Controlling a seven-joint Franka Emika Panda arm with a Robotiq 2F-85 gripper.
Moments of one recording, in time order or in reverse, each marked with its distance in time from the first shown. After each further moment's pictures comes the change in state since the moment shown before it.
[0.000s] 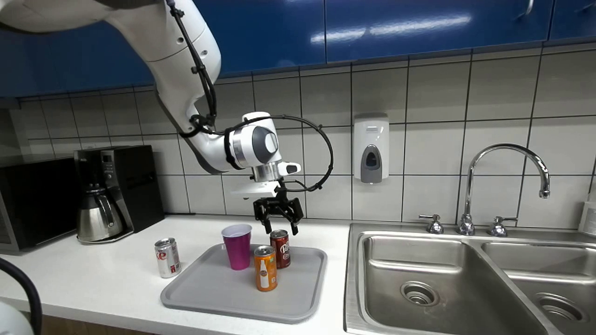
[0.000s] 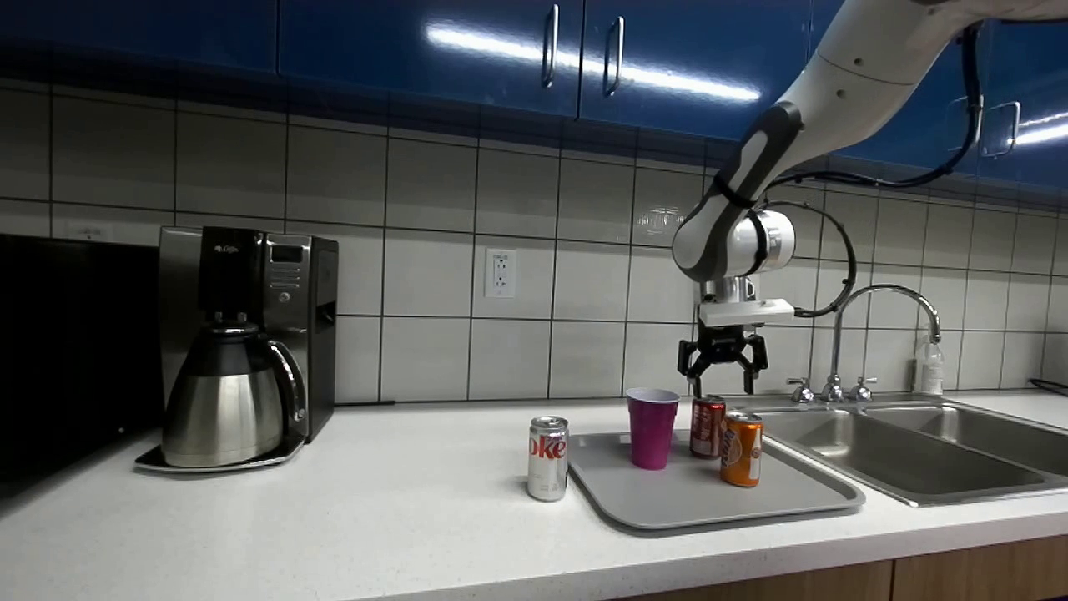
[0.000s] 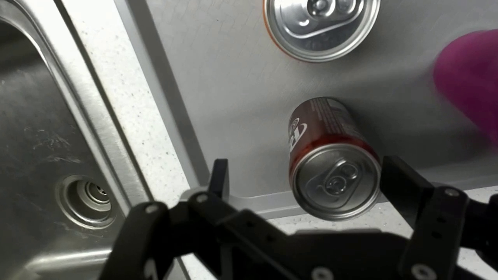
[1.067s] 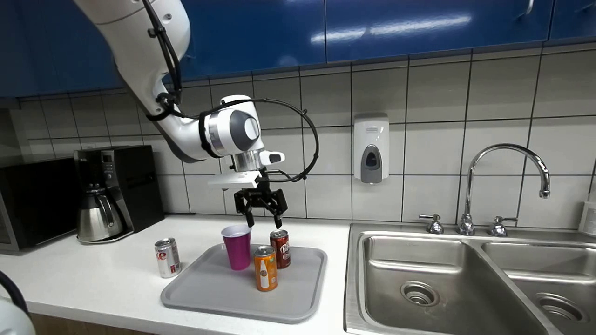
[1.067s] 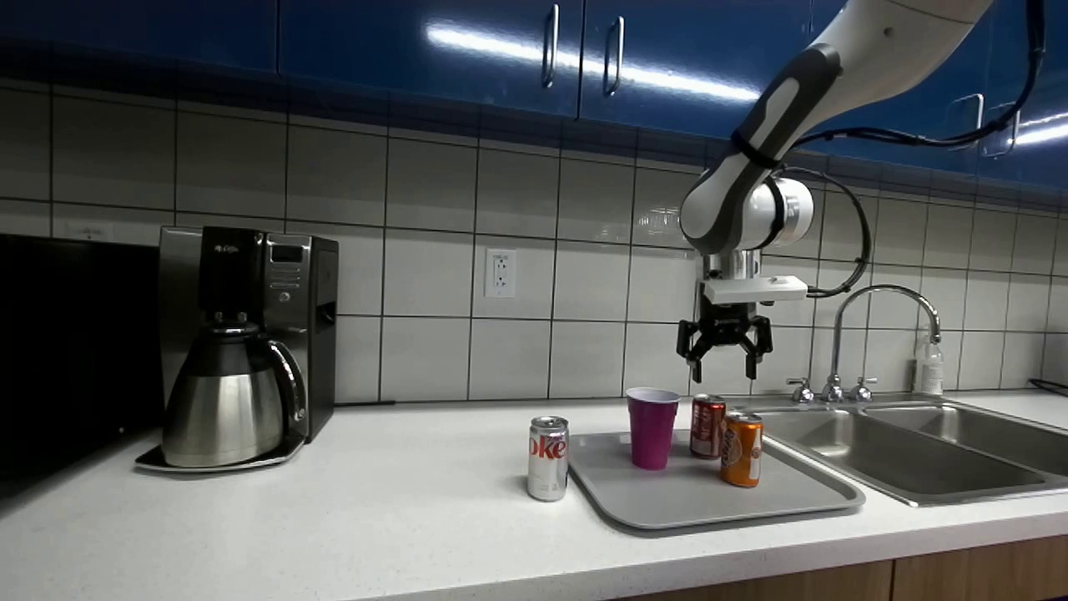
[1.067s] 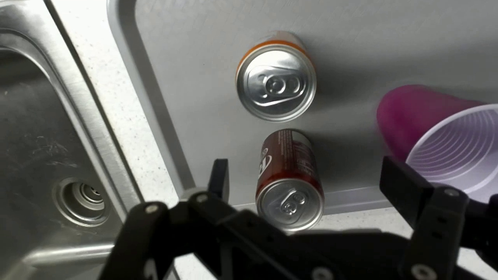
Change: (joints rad) arm 0.012 -0.196 0.036 -0.170 -0.003 0.001 0.006
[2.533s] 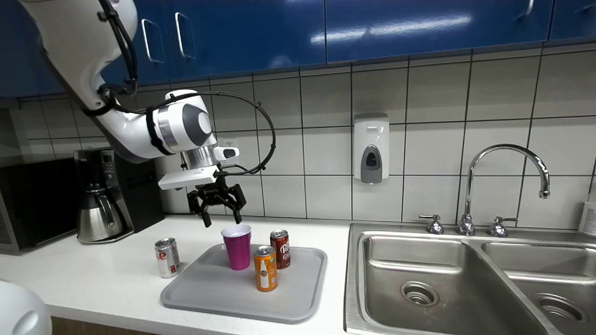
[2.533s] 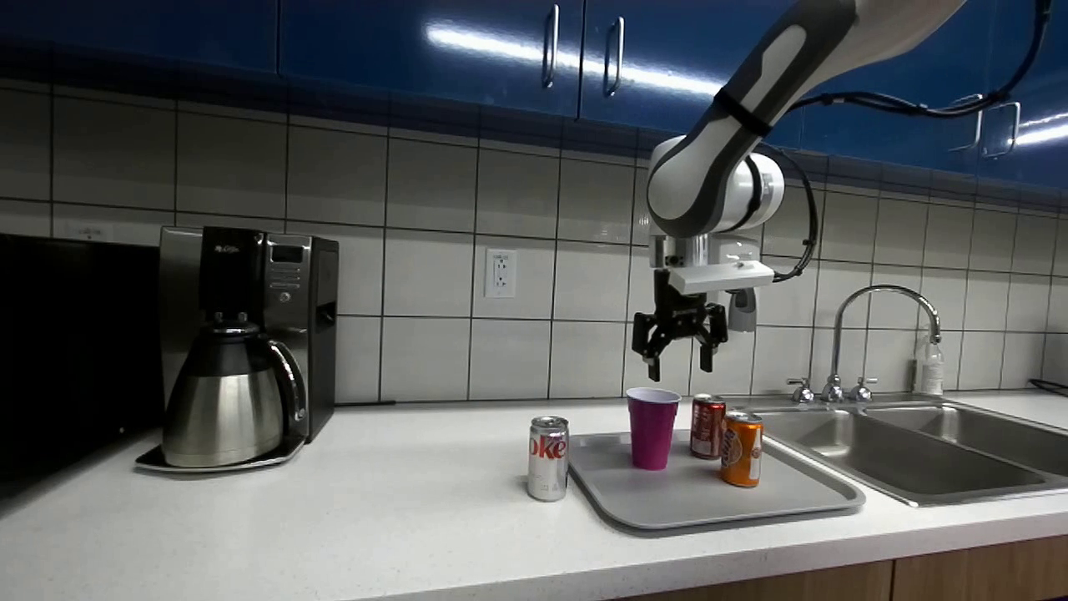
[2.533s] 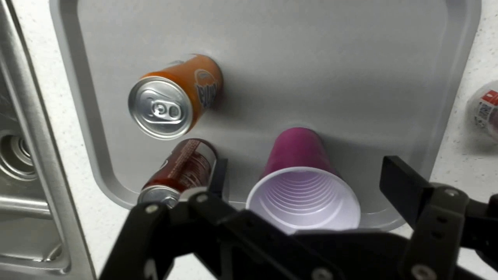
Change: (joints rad) arm 0.104 -0.122 0.102 -0.114 -0.059 -0.001 -0.001
